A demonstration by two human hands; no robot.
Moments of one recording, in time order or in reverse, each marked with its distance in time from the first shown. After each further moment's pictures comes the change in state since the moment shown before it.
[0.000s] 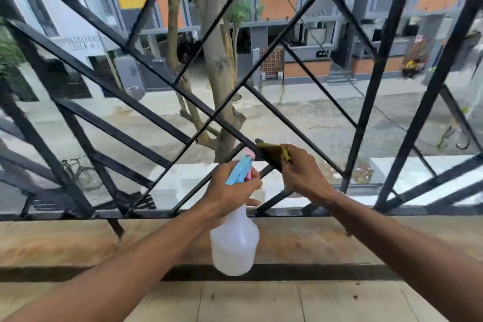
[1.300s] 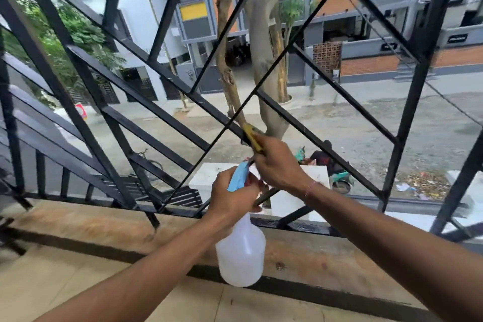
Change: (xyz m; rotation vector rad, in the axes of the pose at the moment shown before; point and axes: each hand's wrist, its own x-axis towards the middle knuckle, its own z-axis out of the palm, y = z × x) left_hand -0.003 0.007 0.013 -0.024 0.350 -0.020; right_hand 0.040 -0.058 0.017 0.262 -0.165 -0.381
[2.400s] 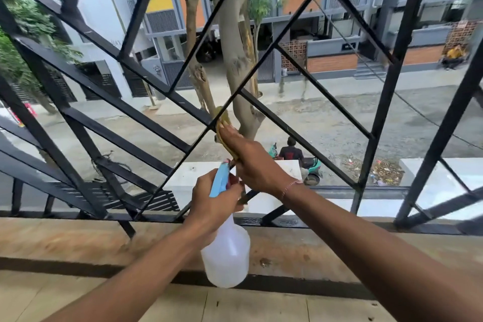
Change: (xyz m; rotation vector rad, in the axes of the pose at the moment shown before) left_hand 0.010 -0.010 -0.009 -0.052 -0.029 -0.041; right_hand 0.010 0.006 0.012 -0.106 -0.056 -0.223
